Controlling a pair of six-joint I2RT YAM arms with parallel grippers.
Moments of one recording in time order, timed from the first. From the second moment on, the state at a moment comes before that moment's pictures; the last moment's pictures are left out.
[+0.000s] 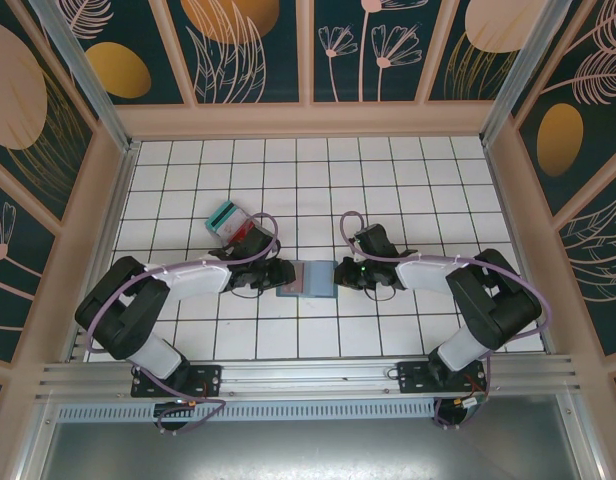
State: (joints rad) left arm -0.68 1.57 0.71 -0.14 0.23 -0.85; right arm 0.60 1.57 0.62 -0.05 -0.39 0.71
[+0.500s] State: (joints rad) left arm -0.69 1.59 0.72 -0.10 0.29 -0.85; right arm 0.60 1.57 0.62 -0.05 -0.39 0.71
